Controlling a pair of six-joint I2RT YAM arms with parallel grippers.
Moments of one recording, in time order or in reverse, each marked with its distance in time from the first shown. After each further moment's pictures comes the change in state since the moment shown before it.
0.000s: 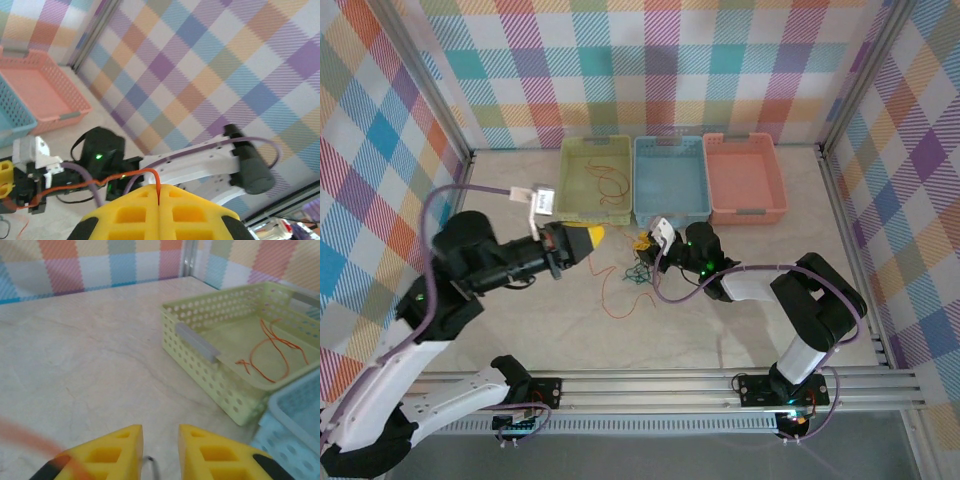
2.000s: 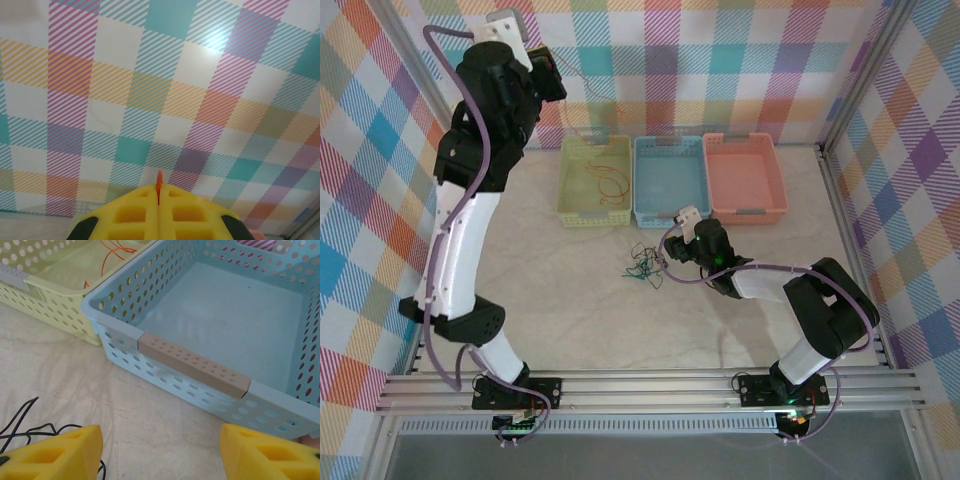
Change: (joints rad) left arm 0.304 0.910 1.175 -0.209 -0.703 0.331; right arm -0.070 -0.066 -0.016 -0.245 0.435 0.154
